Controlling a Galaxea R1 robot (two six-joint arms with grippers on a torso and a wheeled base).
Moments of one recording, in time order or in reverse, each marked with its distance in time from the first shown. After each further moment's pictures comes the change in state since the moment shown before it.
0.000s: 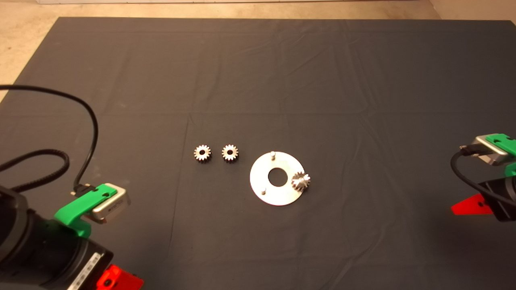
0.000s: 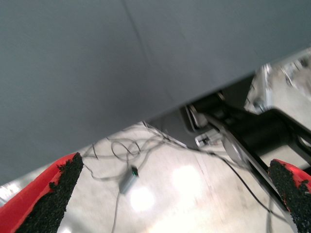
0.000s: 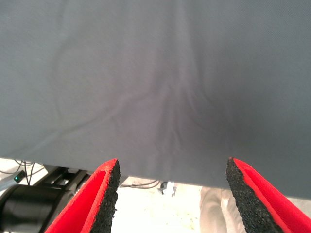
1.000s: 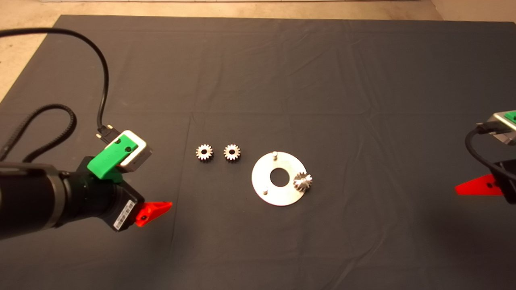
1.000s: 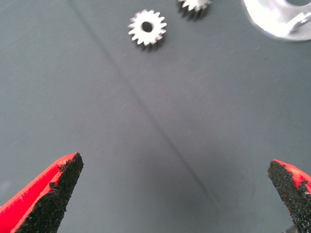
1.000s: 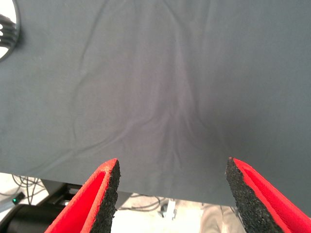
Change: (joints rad) left arm 0.167 0.035 -0.023 0.691 -0.088 0.178; right arm 0.135 -0.001 0.014 0.015 0.009 0.014
